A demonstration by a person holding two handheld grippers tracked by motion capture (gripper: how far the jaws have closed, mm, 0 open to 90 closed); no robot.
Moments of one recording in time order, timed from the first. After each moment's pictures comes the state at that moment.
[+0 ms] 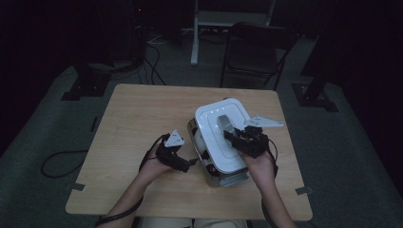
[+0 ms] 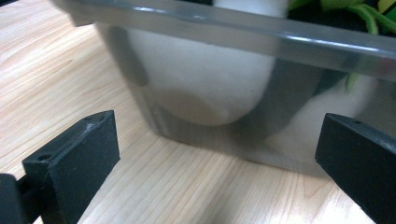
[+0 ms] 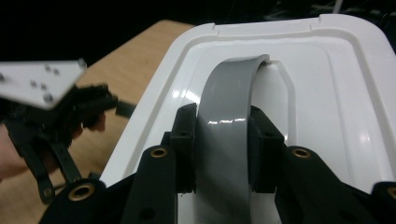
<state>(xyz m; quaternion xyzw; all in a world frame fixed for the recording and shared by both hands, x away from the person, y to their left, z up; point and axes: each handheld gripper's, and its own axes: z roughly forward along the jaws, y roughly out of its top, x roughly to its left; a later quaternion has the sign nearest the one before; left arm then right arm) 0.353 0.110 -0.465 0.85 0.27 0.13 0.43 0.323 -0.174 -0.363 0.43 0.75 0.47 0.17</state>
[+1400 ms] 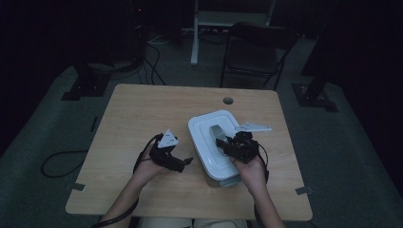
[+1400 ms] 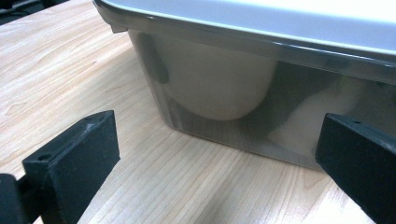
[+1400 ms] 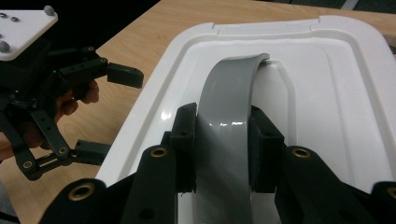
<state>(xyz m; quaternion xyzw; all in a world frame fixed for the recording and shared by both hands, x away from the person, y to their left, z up) 0.343 0.123 -0.455 0.84 0.28 0.15 0.44 0.324 -0.156 -0.390 0.45 0.76 0.46 0.12</state>
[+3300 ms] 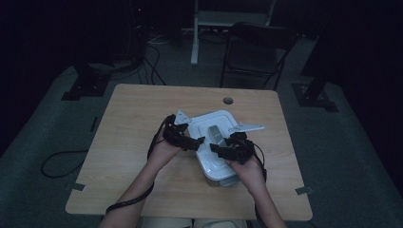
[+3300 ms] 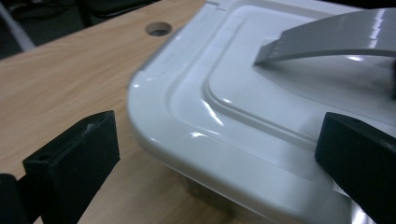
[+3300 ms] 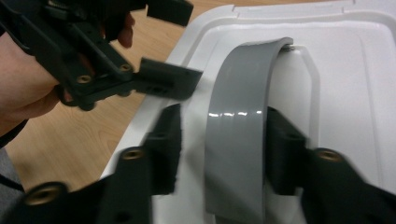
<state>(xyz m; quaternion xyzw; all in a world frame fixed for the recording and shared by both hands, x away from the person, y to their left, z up) 0.385 0.082 -0.414 0.82 0.34 0.17 0.42 0.326 -0.145 -0.392 0.43 0.78 0.44 0.09</state>
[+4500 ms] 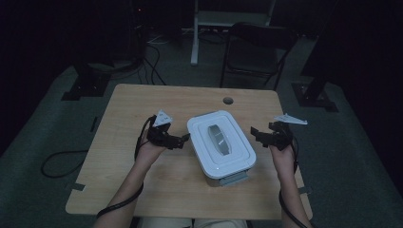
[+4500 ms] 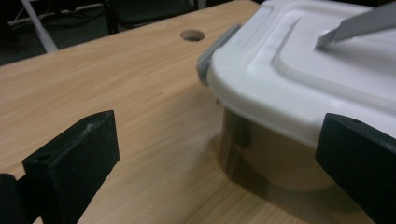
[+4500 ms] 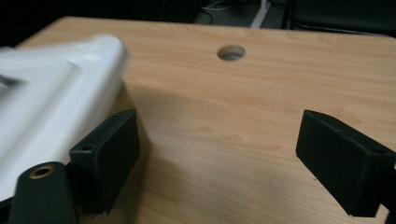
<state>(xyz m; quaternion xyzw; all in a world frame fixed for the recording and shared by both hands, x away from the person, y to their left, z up) 0.386 0.132 -0.429 0.79 0.37 0.19 0.45 0.383 -0.275 -0.427 0.52 0.70 0.44 0.21</state>
